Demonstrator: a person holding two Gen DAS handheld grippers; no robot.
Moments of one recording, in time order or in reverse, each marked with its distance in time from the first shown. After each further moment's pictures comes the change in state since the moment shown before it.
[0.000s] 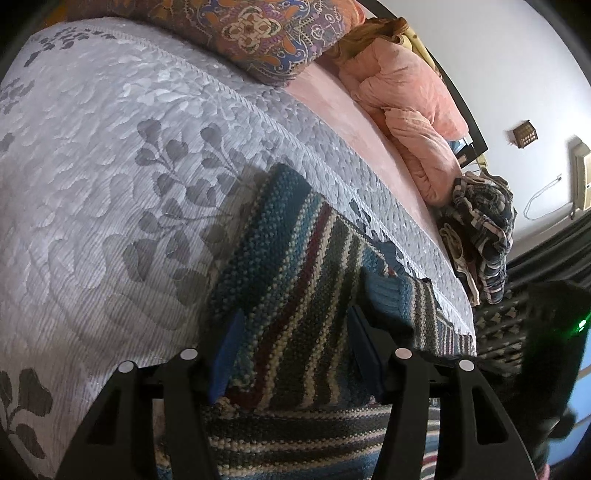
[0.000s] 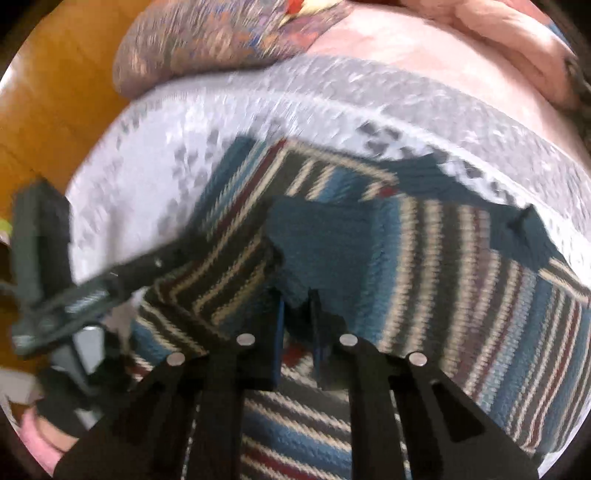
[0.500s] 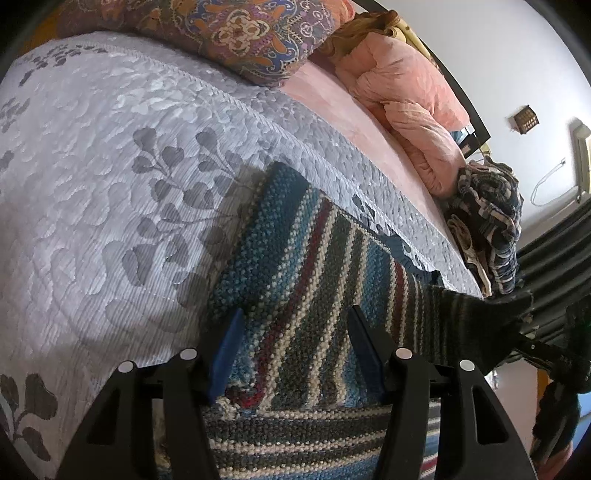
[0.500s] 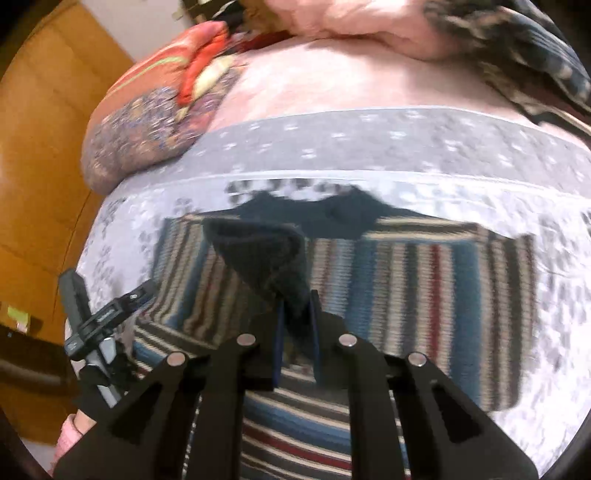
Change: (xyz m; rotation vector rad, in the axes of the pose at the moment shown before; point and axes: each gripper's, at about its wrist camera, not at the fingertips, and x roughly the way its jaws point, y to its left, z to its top) left arm 0.003 -0.007 -0.002 0.058 -0.005 0.046; right arm -0.110 -0.149 -0.051 0.292 -0.138 -0.013
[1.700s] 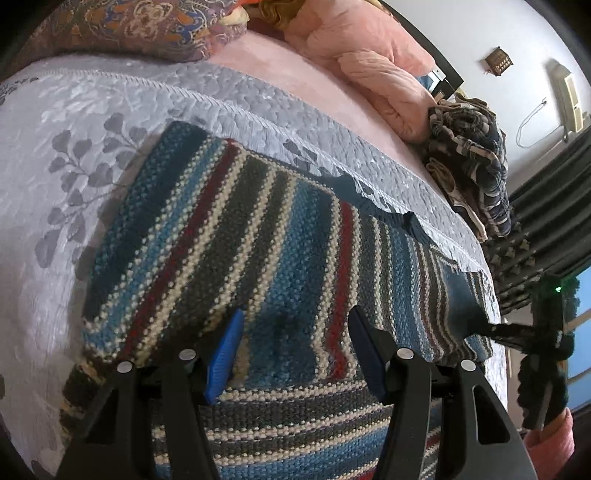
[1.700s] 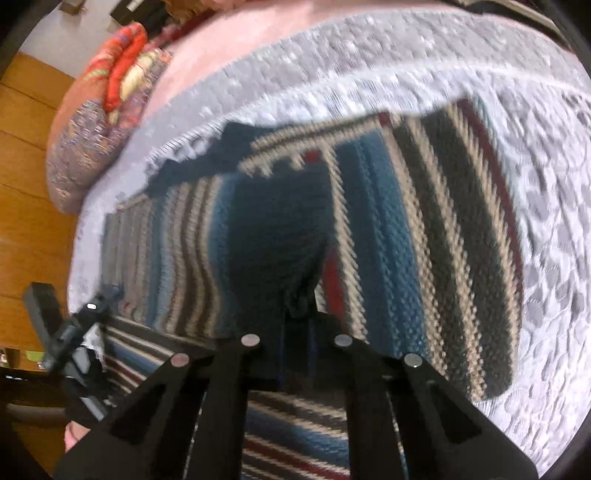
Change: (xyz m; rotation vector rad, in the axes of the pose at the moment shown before) left arm 0.028 -0.064 -0.024 0.166 0.111 -0.015; right arm 0.044 -0.102 -0.045 0.210 0.149 0.008
